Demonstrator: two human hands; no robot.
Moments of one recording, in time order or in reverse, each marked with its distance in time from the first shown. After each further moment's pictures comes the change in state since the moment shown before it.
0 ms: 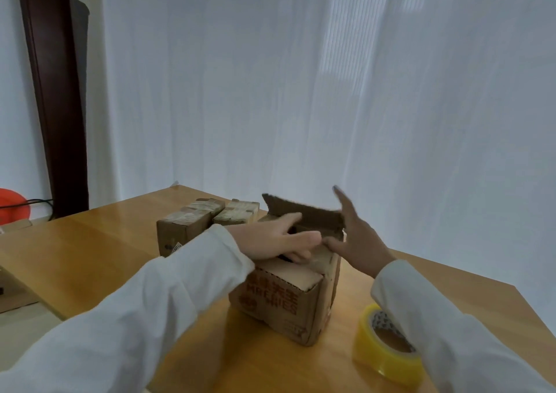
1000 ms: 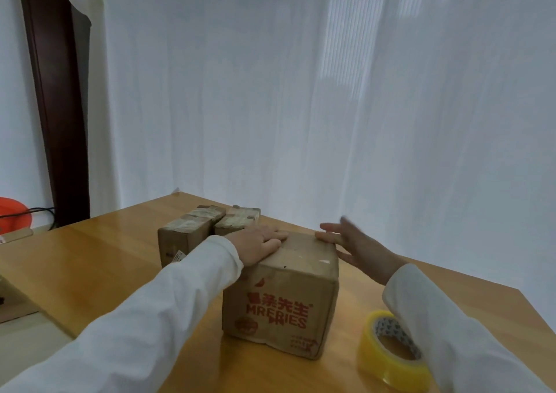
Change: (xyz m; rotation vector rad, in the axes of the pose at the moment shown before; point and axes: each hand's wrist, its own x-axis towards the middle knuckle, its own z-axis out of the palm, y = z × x) left_hand 0.030 -0.050 -0.006 0.413 0.145 -0.090; right_hand 0.003 0.007 -0.003 0.640 -0.315 0.325
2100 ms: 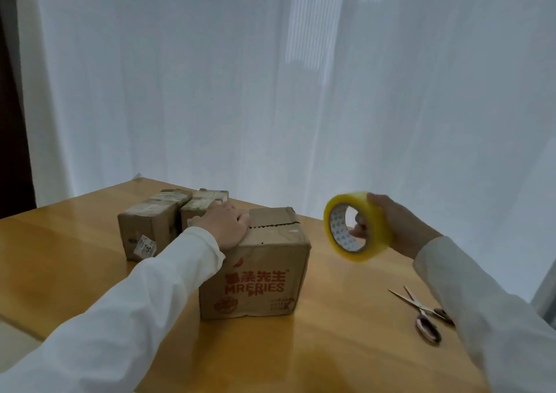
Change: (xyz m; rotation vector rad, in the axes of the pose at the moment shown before) left_hand 0.010 0.010 0.018 0.021 0.211 -0.244; right_hand -0.076 -0.018 -0.057 0.264 0.341 0.097
